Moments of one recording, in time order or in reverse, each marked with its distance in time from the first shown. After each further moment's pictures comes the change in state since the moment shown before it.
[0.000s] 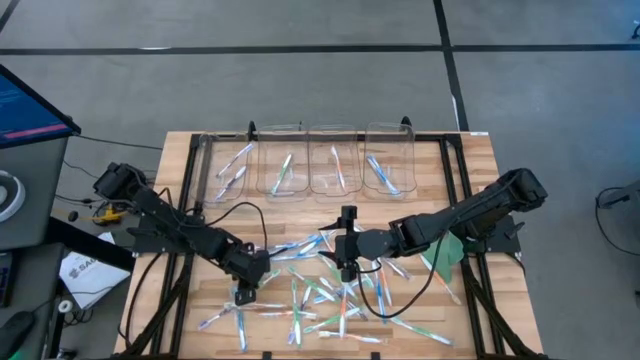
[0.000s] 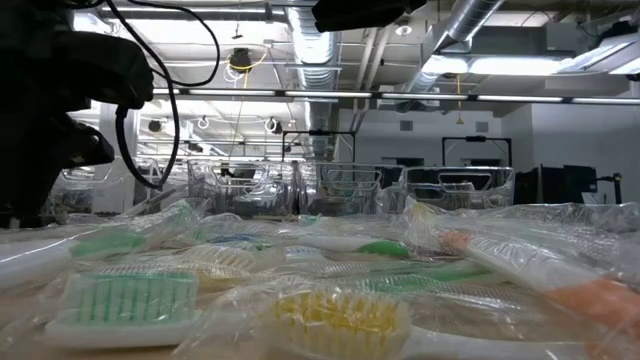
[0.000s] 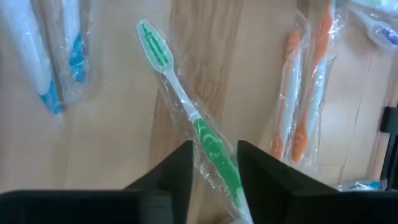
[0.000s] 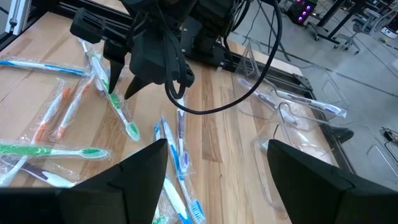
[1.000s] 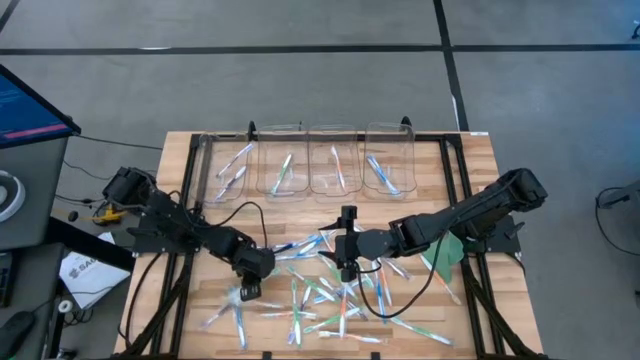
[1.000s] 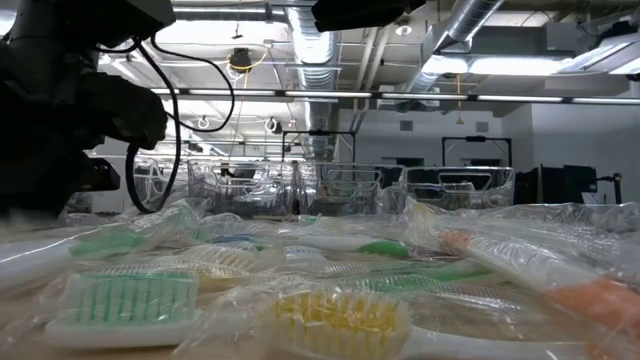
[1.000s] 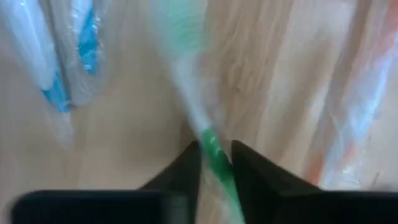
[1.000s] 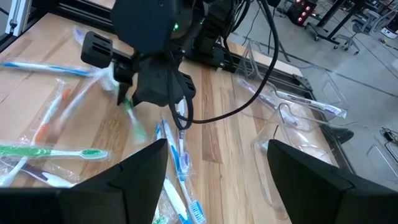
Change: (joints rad) left arm 0.071 0.127 0.001 0.018 0.092 0.039; right arm -0.001 0.000 0.000 0.004 0.000 0.000
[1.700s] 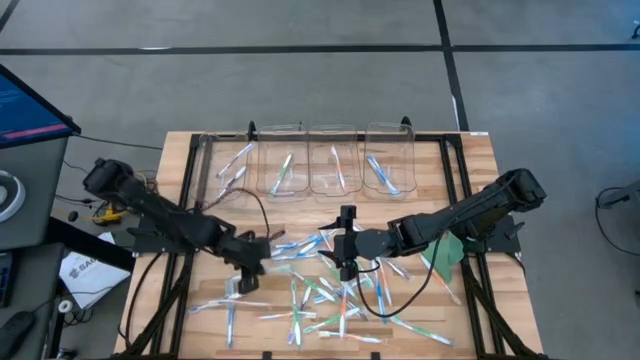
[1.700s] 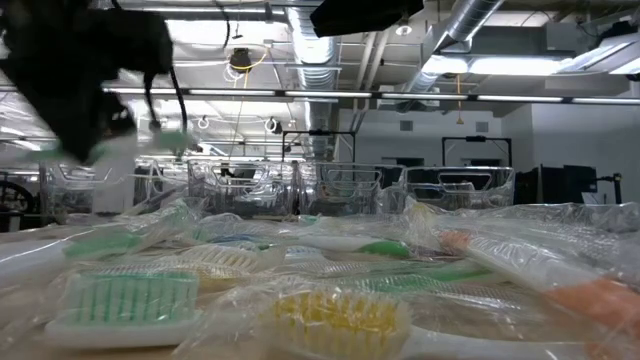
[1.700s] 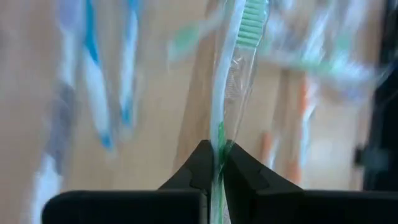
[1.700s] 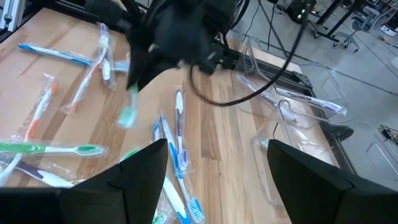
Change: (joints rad) left arm 0.014 -0.279 0.013 -0.042 -0.186 -0.001; right arm -0.006 0.010 0.000 -0.001 0.000 0.000
